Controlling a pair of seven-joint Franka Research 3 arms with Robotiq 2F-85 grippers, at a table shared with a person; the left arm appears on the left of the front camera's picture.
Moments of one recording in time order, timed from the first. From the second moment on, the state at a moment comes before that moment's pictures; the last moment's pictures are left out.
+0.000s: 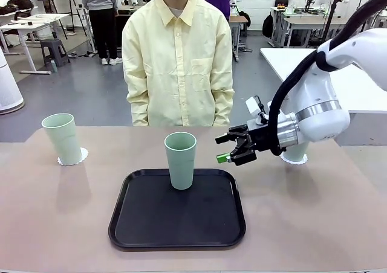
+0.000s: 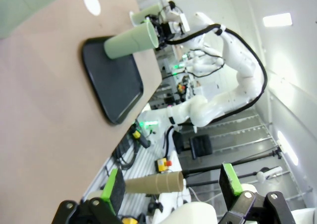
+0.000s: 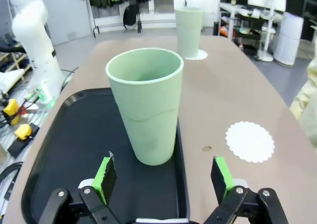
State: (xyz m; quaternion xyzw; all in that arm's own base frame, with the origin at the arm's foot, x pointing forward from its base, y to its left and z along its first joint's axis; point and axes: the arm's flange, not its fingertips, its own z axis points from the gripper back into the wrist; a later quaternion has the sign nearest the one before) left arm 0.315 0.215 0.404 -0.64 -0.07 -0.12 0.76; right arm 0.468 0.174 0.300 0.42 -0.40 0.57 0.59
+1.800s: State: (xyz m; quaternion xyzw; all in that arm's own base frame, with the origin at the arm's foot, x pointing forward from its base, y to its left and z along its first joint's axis) left arm 0.315 0.215 0.404 -0.64 -0.07 -0.12 0.76; right arm 0.467 0.246 0.233 0.45 -0.36 0.60 0.56
